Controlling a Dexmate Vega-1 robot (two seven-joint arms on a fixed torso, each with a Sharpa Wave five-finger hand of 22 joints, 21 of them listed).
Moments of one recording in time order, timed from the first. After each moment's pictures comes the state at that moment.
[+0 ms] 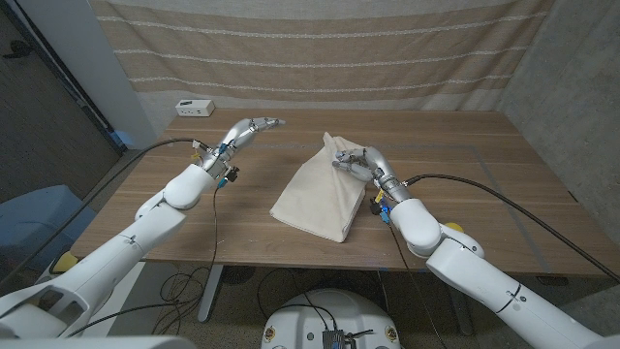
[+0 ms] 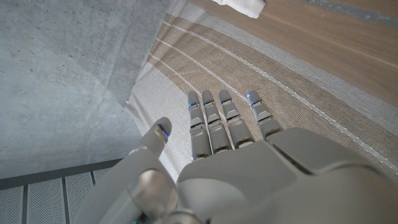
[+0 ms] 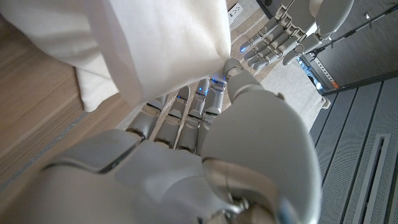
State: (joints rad) left arm 0.85 0.73 0.40 -1.40 -0.17 -0.61 -0.02; left_hand 0.18 0.15 0.75 -0.06 0.20 0.59 0.03 0.19 0.19 0.51 -0.01 0.21 0.21 0.41 0.00 0.19 0.18 0.10 0.20 0.45 0.21; right arm -1.10 -0.64 -0.55 -2.05 0.10 -0.11 -0.35; right_hand 1.13 0.13 0.32 -0.16 0.25 1.07 0.10 0.52 0.23 0.69 -0.04 0.31 0.25 0.46 -0.05 0.26 0.25 0.45 0.06 0.31 0.19
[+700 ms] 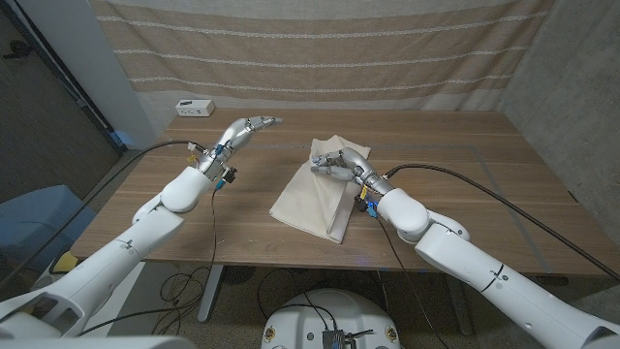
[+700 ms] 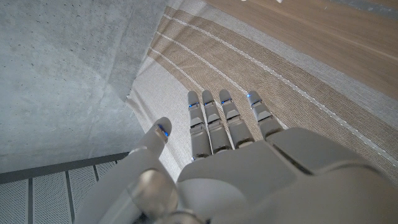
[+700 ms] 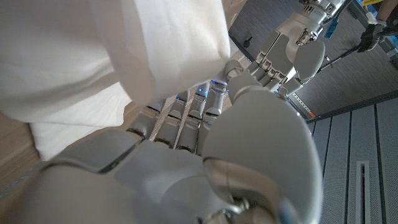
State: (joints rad) left arm 0.89 0.73 0.37 -1.43 -0.17 -0.62 0.01; left_hand 0.18 0.15 0.75 -0.06 0.20 0.59 0.03 0.19 0.19 0.51 -0.01 0.21 0.21 0.41 0.00 0.19 0.18 0.10 0.20 0.45 0.21; right arm -0.97 -0.63 -0.64 -1.99 0.12 -0.15 -0.16; right_hand 1.12 0.12 0.35 -0.14 0.21 1.03 0.07 0.54 0.26 0.66 -0.02 0.29 0.25 0.44 -0.05 0.24 0.27 0.41 0.09 0.28 0.19
